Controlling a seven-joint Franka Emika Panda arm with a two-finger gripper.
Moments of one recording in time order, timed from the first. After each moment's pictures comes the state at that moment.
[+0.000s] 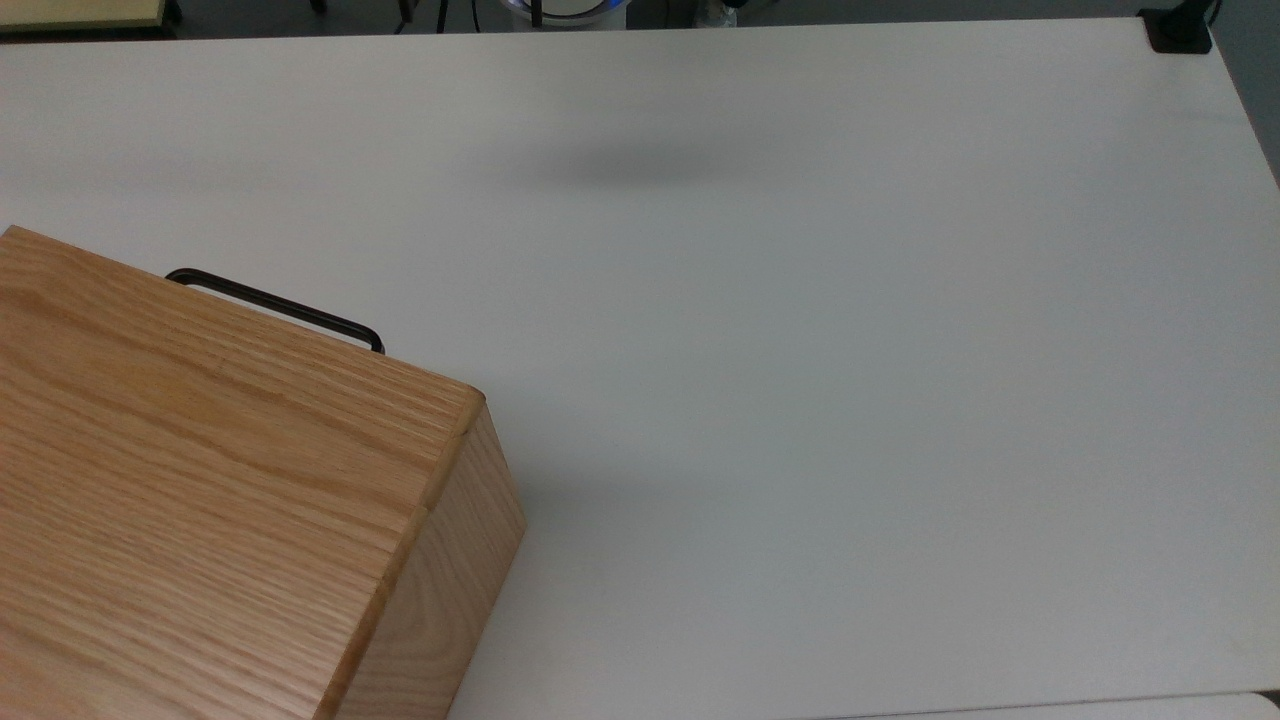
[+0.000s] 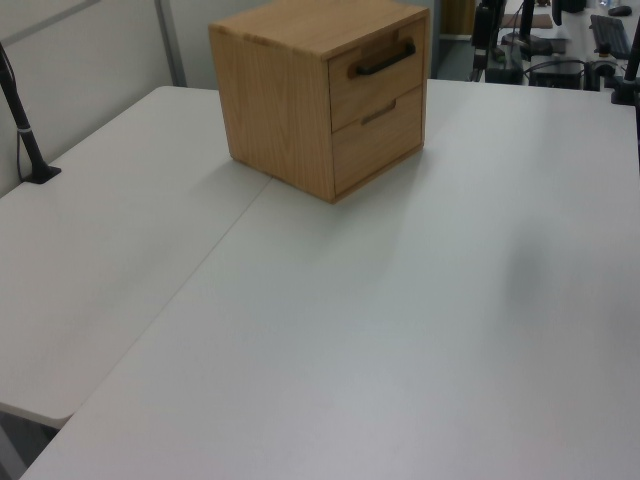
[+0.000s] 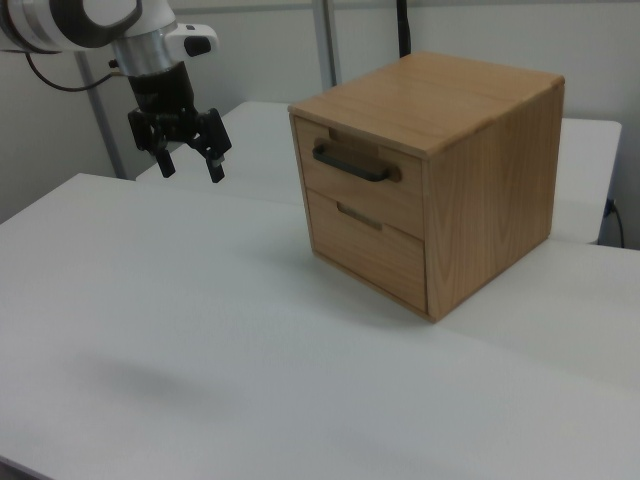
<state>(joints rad) 0.07 -0.04 -0.05 -1.61 -0.06 1.61 -0.04</state>
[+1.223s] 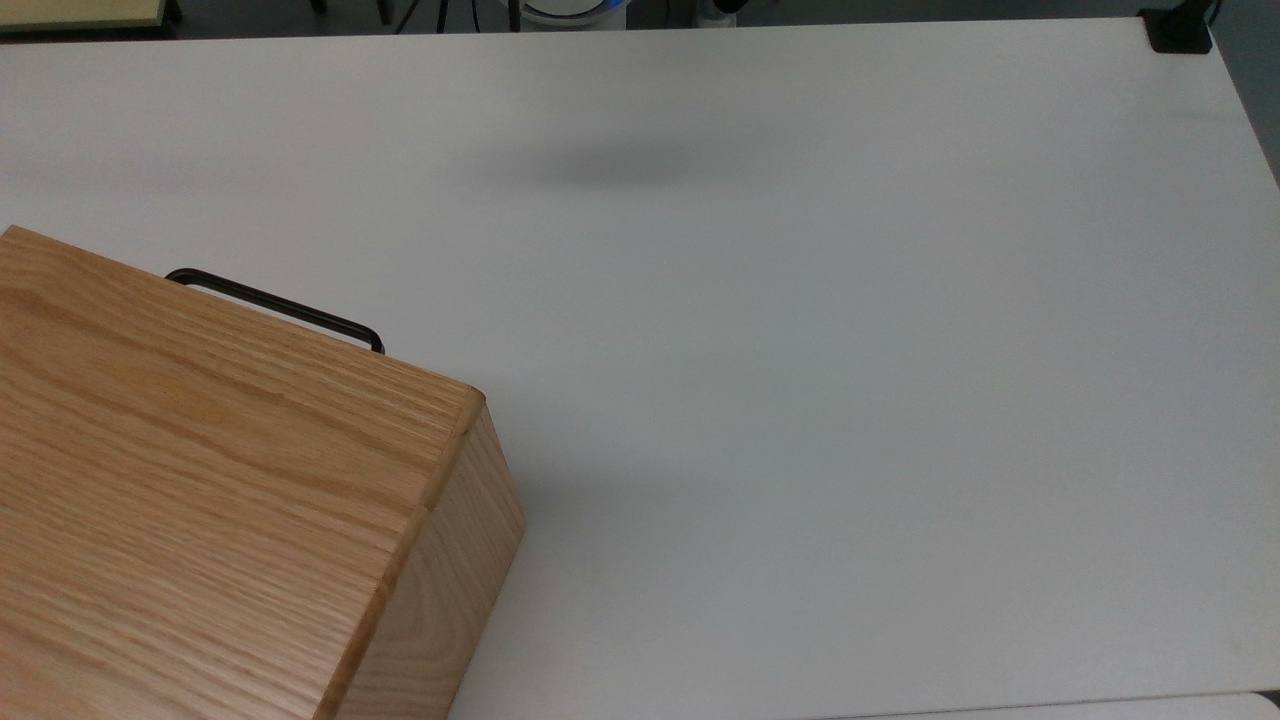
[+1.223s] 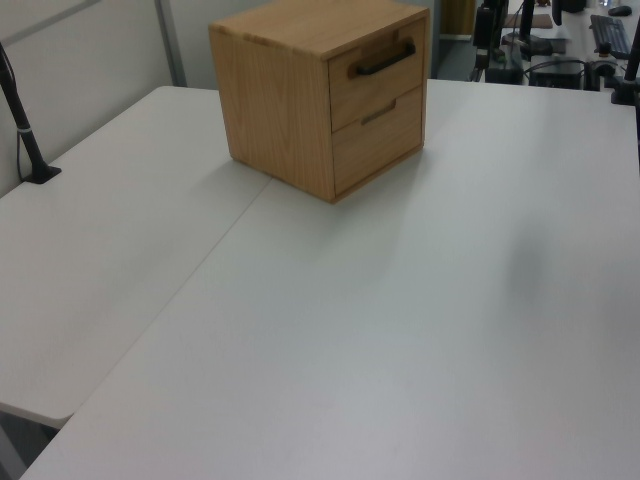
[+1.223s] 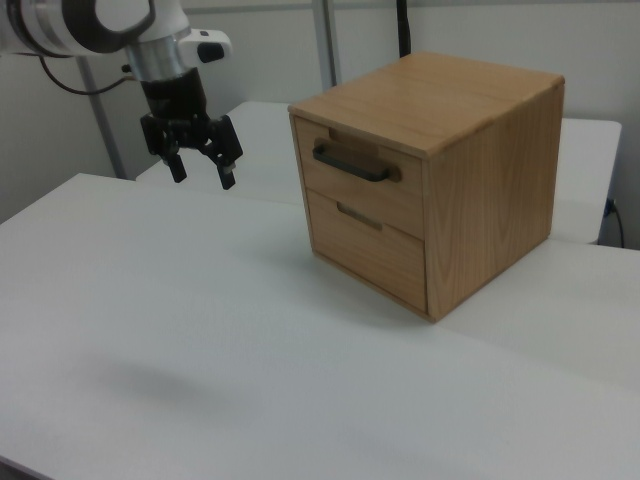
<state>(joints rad) 0.04 -0.03 -0.06 -1.61 -0.06 1.62 -0.04</state>
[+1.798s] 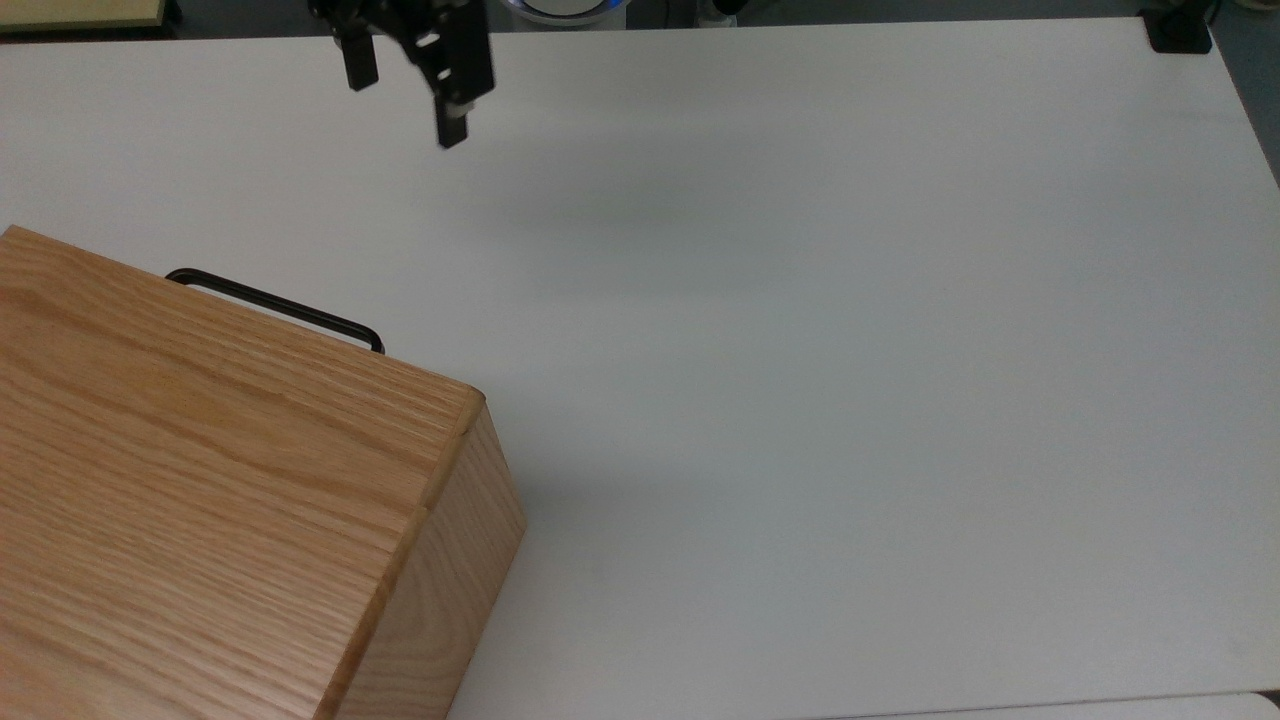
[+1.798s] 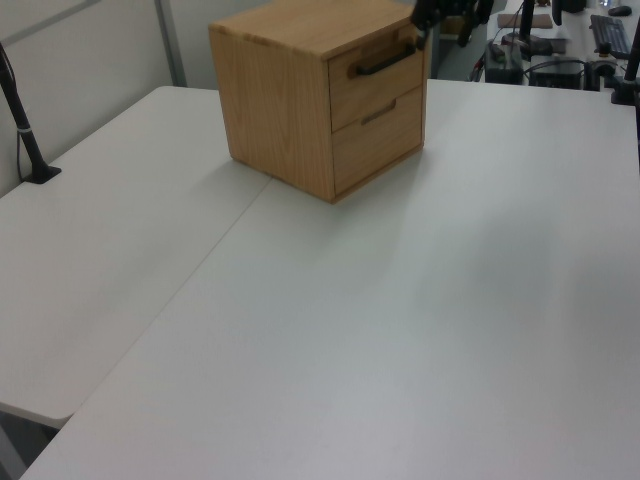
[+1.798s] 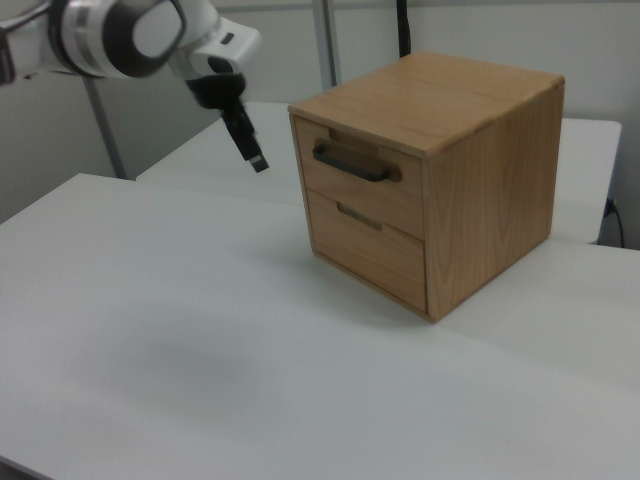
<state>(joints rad) 0.00 0.04 -0.06 -1.62 -0.05 2.00 0.76</state>
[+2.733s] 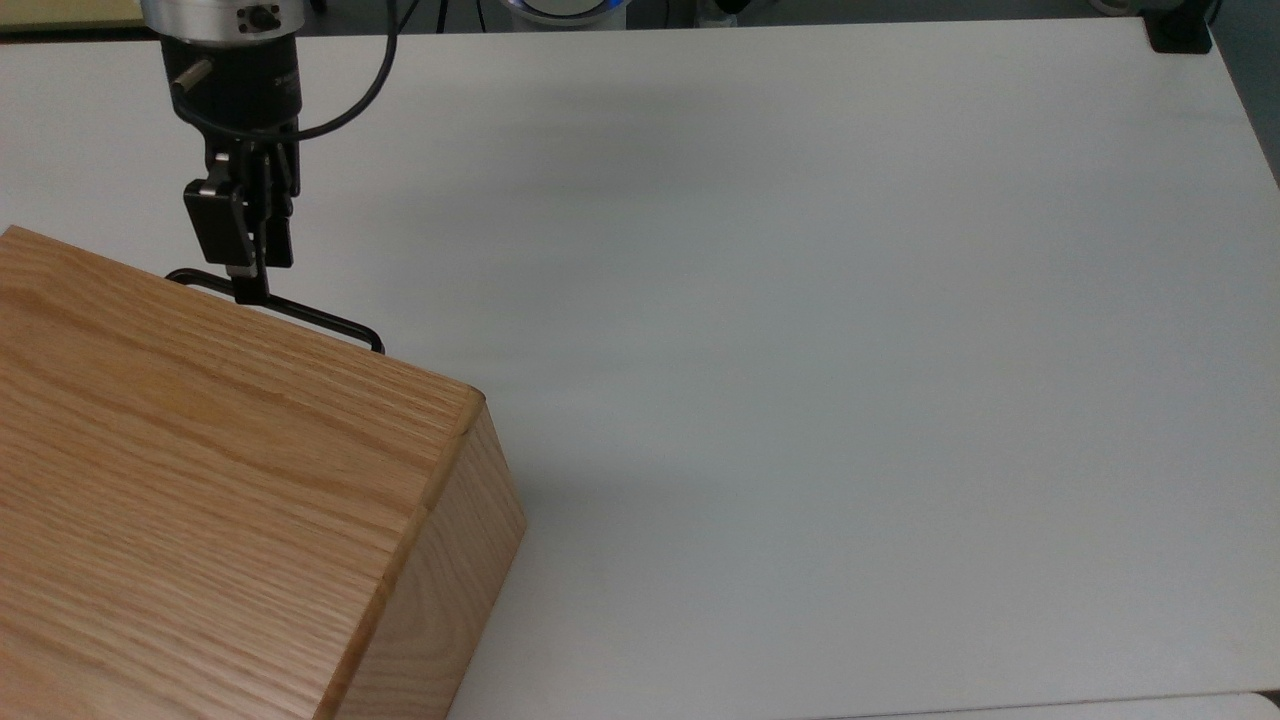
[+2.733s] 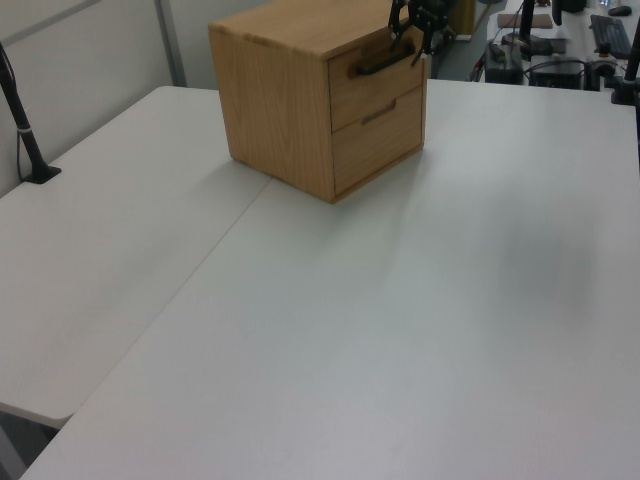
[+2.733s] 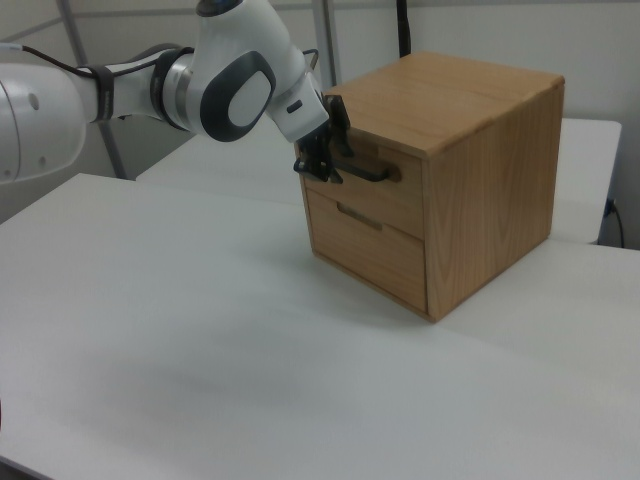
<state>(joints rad) -0.14 0.23 -0.07 -1.60 0.04 2.36 1.35</state>
